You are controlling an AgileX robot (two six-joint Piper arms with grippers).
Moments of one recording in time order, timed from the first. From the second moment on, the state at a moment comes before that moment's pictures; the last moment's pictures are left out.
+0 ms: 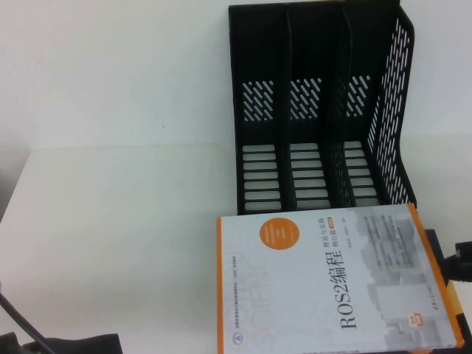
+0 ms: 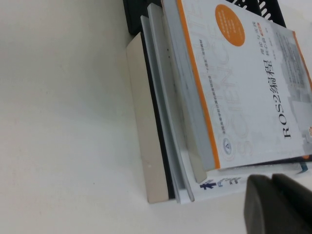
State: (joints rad) right arm 0.00 1.35 -0.65 0.89 0.66 -0.66; left arm -0.03 0.61 -0.38 -0.99 0.80 0.33
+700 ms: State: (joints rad) right arm 0.00 1.35 -0.65 0.85 0.65 -0.75; left arm -0.03 0.80 -0.45 -1.01 0.80 0.31
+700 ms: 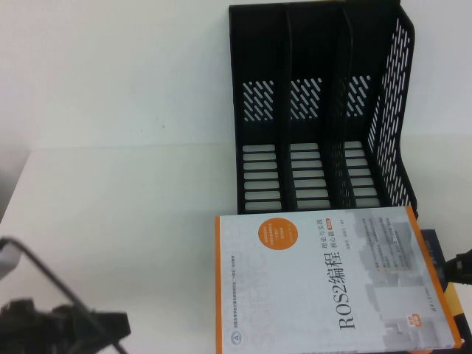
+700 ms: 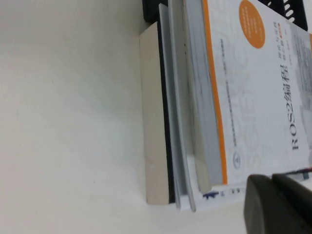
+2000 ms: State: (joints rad) right arm 0.16 1.48 -0.69 0.90 0.58 -0.75; left arm 0.13 1.61 -0.71 -1.40 1.19 0.84
